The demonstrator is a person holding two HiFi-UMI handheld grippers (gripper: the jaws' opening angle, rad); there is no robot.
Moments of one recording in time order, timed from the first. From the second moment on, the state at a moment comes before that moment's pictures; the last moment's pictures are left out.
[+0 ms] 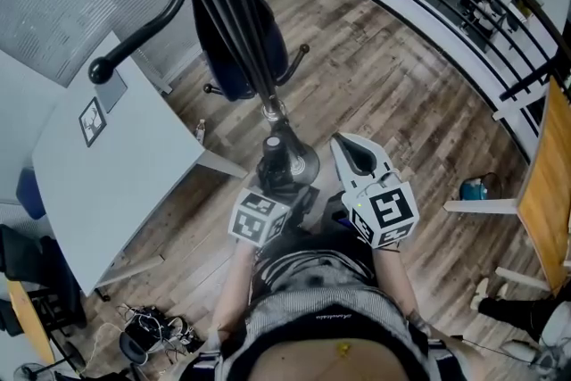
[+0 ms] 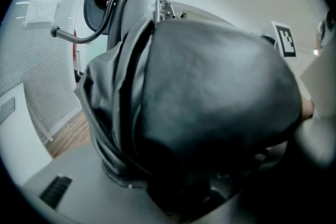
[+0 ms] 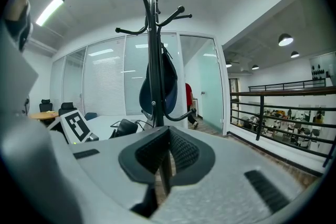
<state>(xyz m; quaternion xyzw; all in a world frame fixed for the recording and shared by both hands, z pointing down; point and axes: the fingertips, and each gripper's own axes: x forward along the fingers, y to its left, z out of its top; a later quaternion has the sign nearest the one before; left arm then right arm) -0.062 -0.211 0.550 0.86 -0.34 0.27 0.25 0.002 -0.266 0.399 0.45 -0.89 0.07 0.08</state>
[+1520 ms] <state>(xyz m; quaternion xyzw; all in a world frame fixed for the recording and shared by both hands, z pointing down) -0.070 -0.217 0.615 0.84 -0.36 0.30 0.28 -0.002 -0.259 0.404 0.45 -0.89 0.06 0.09</state>
